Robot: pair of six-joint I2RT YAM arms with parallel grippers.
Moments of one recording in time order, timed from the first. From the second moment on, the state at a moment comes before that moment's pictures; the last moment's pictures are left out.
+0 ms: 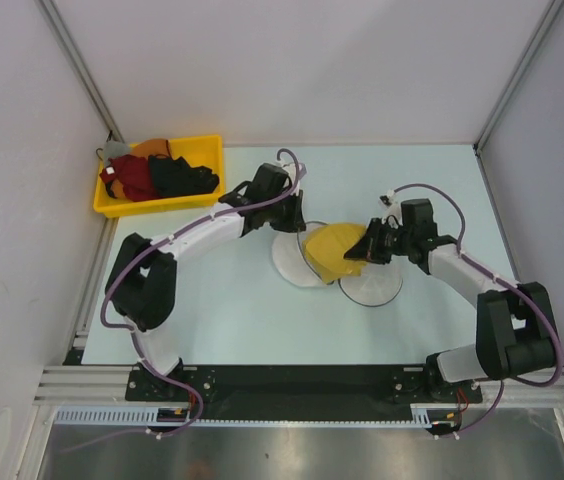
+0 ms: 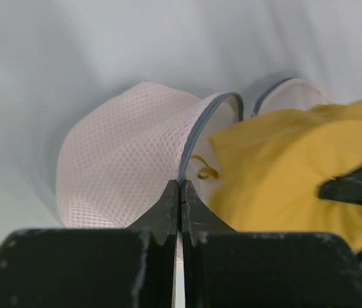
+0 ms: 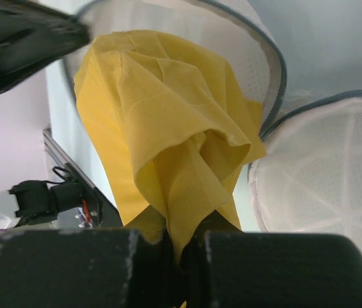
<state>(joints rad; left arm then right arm) -0.62 1.81 1.39 -0.34 0.20 -0.35 0.20 1.38 0.78 -0.14 -0.68 0.54</state>
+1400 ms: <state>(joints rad) -0.45 1.71 1.03 -0.15 0.14 -0.54 0.32 1.75 0.77 0.42 -0.75 0.86</state>
